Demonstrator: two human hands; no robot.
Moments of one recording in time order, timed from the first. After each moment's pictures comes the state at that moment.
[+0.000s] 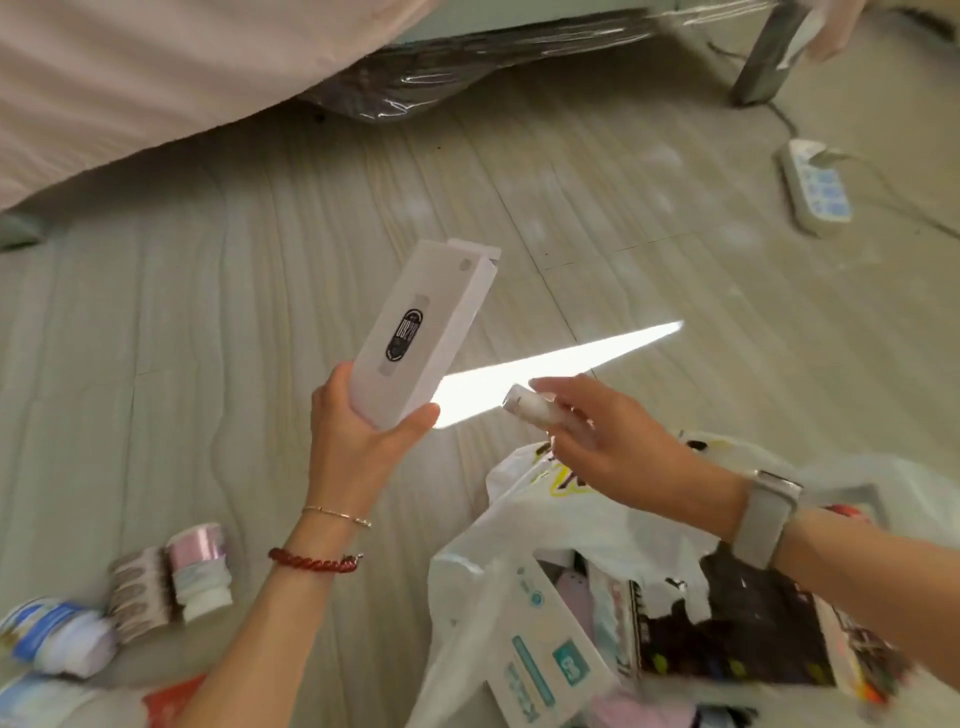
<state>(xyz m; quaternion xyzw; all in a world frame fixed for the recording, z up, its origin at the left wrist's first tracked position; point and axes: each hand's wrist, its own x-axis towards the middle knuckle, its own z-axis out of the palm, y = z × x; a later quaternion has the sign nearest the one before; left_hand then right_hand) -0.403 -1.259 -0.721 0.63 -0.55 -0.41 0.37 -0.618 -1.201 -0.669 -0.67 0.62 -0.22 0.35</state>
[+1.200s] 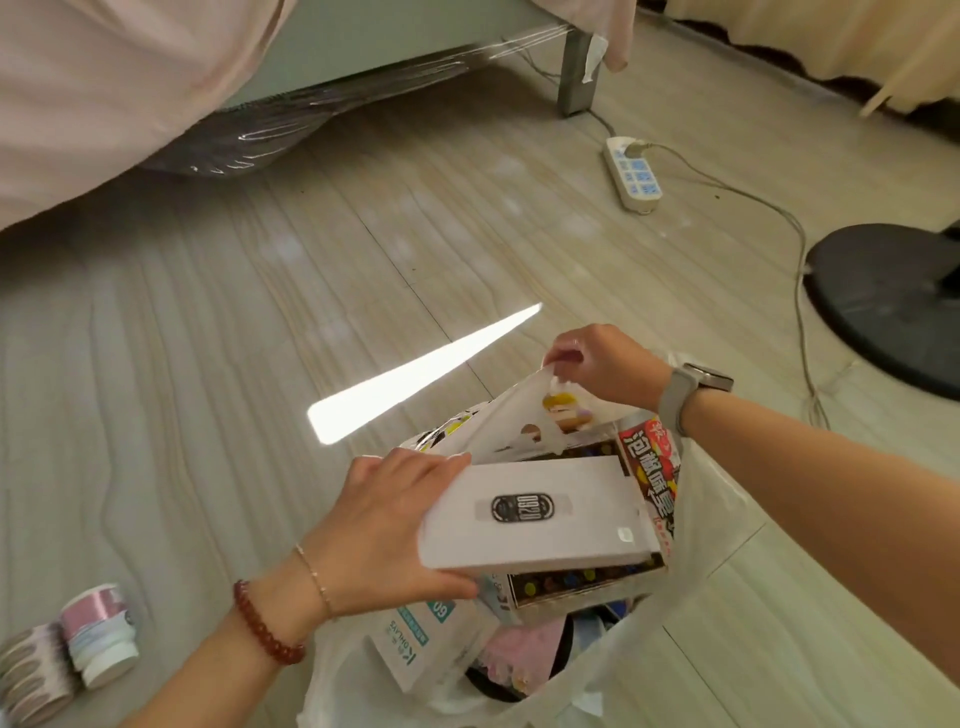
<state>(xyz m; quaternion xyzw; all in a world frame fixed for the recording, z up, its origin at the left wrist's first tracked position) -0.485 -1.161 -0.675 0.28 -0.95 -0.17 -0.02 -0.761 -1.159 -0.666 -0.62 0.73 -0.15 0.24</state>
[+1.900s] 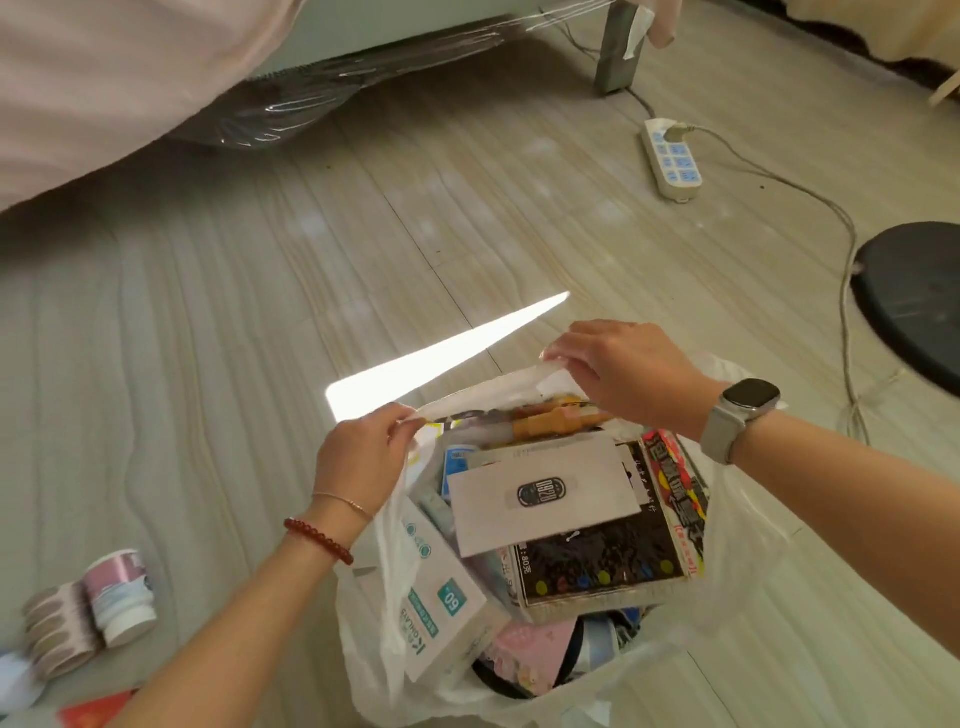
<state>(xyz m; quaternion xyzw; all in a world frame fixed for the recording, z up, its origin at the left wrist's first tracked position) -0.494 -1.202 -0.715 0.54 -0.78 -0.25 0.17 -0.744 -1.150 -0.654 -0.74 0.66 -0.11 0.06</state>
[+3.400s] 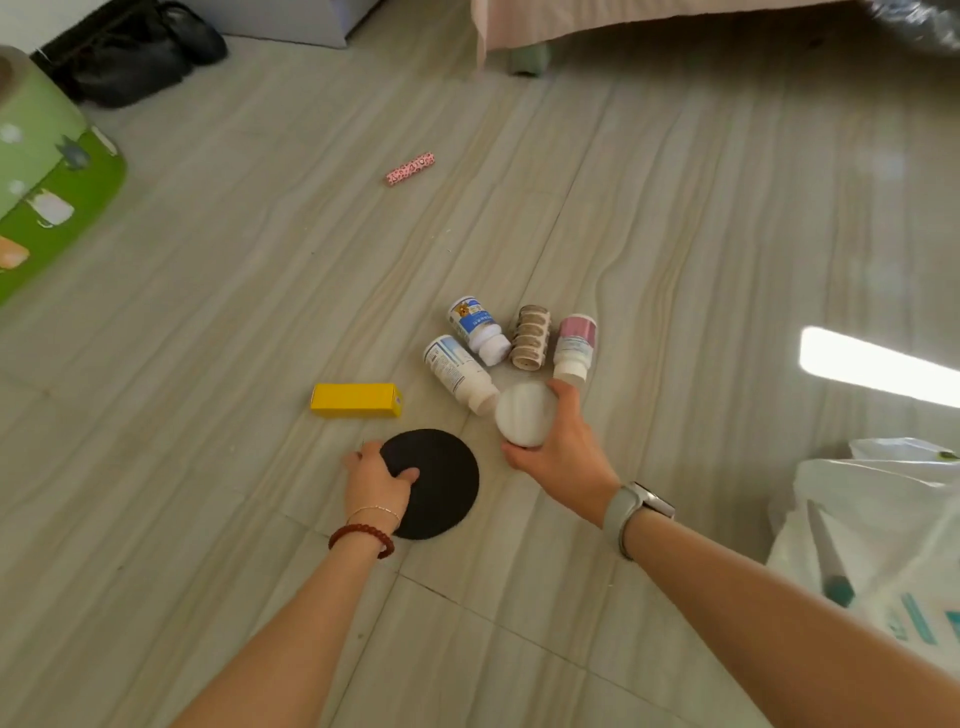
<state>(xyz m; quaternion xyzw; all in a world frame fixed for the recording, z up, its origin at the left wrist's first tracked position) -0.127 -0.991 -0.815 0.92 -0.22 -0.27 0.19 -0.299 -1.089 -0.774 -0.70 0.49 -0.14 0.50</state>
